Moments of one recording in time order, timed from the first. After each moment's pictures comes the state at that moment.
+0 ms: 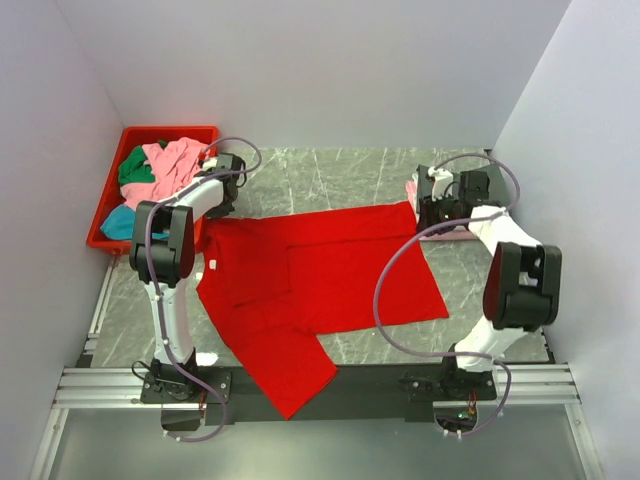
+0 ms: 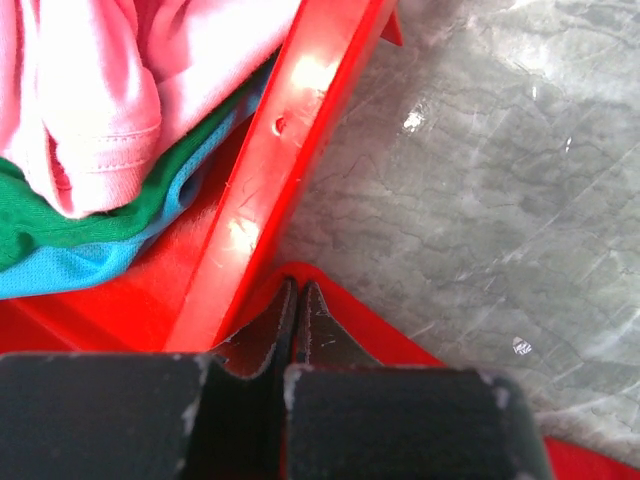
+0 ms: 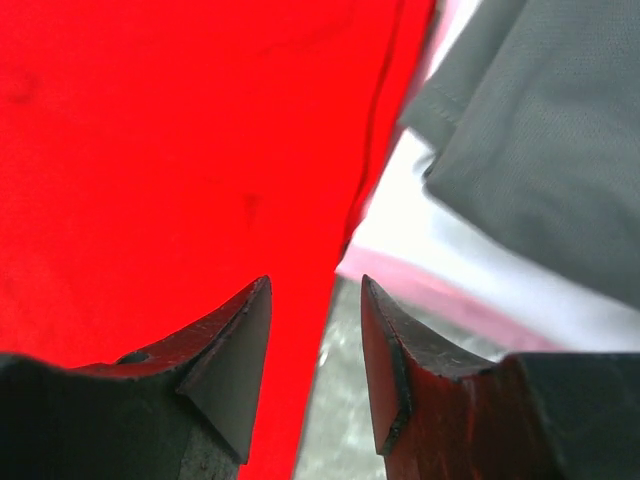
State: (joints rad) left arm -0.17 2.10 1.55 -0.56 -0.57 -0.45; right arm -0.11 1.66 1.10 -0.39 -0.47 -0.35
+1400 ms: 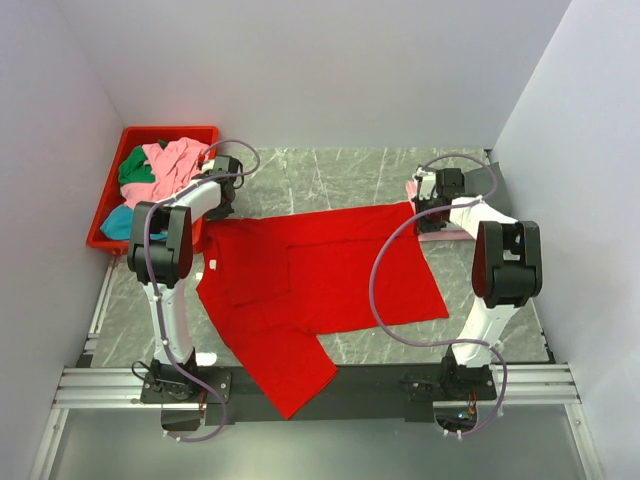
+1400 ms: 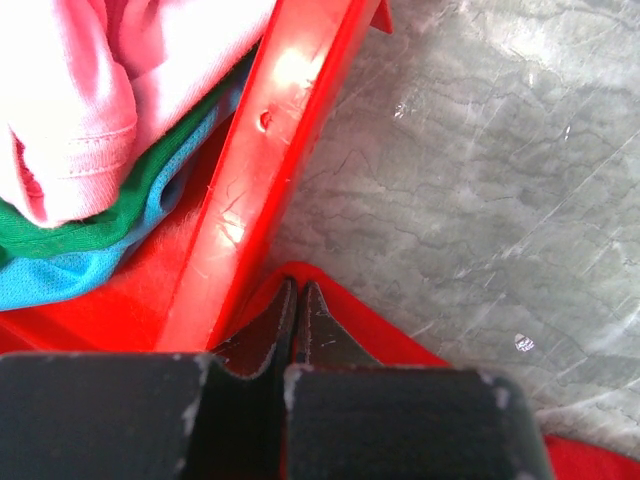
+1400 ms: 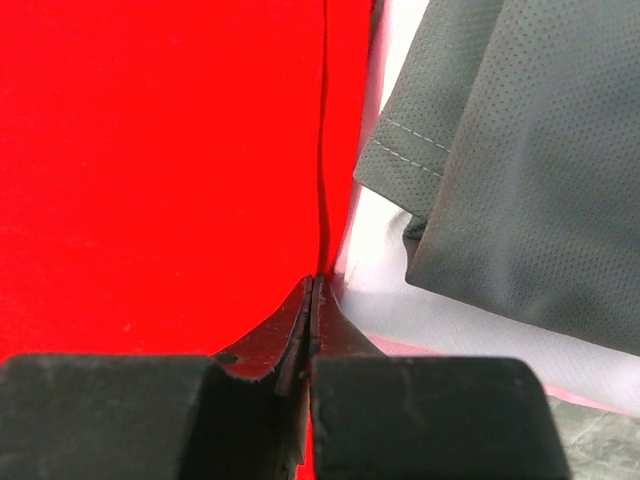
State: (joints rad) left arm -0.15 2.09 1.51 -0.51 -0.51 -0.42; right arm -0.01 1.85 1.20 -0.37 -0.22 -0.14
